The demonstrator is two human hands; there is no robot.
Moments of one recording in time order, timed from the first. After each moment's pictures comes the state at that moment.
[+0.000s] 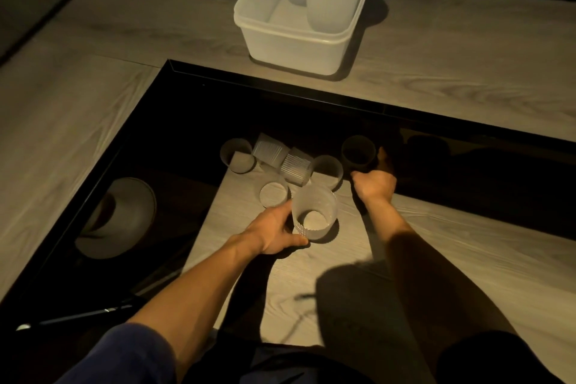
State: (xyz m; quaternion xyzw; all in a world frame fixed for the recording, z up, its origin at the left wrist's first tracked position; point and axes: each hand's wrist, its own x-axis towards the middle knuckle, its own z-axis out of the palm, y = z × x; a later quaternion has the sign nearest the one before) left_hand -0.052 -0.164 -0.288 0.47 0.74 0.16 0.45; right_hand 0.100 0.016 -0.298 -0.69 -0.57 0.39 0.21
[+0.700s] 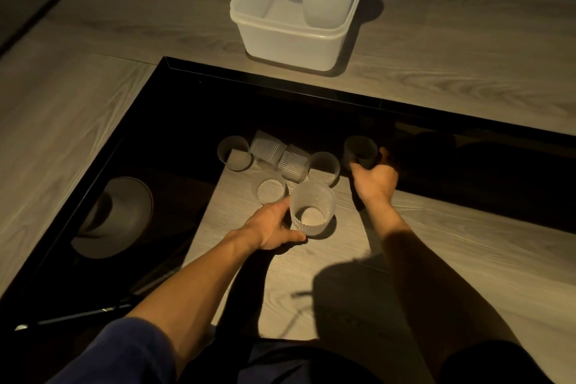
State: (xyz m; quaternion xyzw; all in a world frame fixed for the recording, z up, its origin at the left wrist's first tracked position) left_hand -0.057 -0.163 -0.287 0.49 0.74 0.14 0.44; right_hand 0.106 0.008 -0.292 -0.68 -0.55 0.40 0.27
